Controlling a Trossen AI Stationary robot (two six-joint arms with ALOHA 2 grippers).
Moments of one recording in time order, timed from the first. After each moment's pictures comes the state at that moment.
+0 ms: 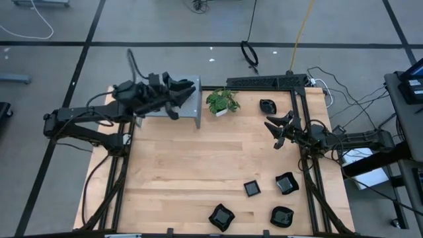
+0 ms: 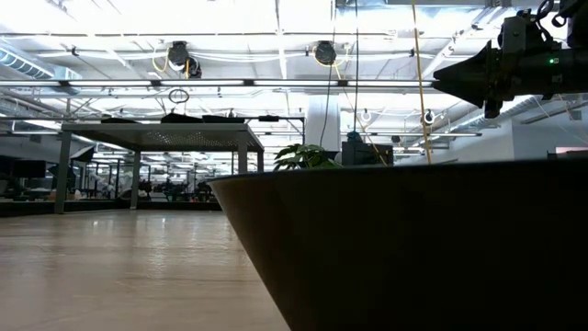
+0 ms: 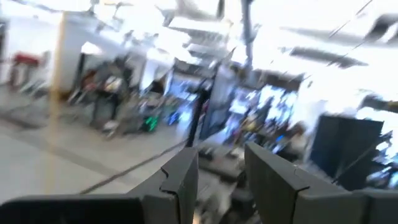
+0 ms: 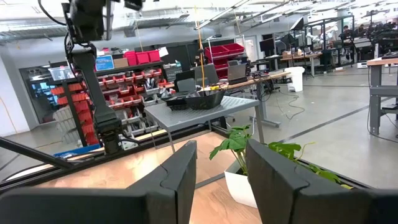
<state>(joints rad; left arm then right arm) 0.17 1.12 1.04 0.39 -0.10 -0.22 0.00 0.30 0.02 0.44 0.44 0.14</state>
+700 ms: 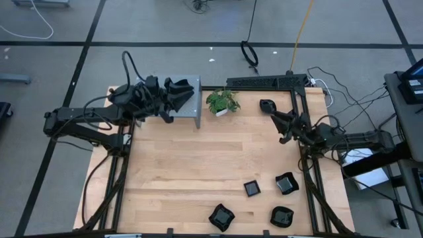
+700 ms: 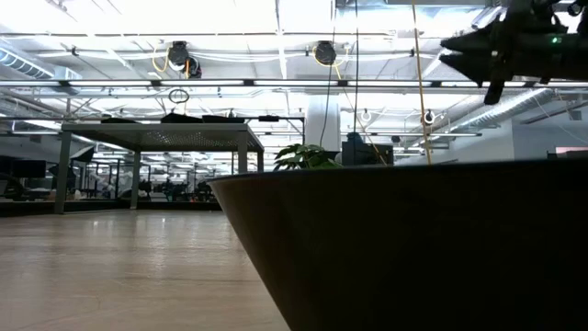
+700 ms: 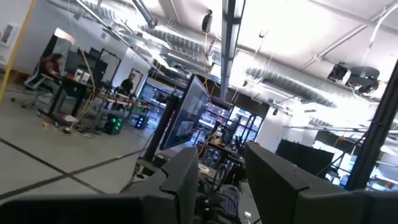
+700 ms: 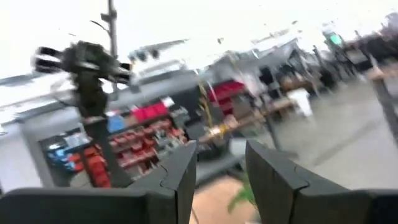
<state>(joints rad) 0.10 1.12 1.04 0.47 -0.11 -0.39 -0.01 0.30 0.02 0.65 0.48 0.23</state>
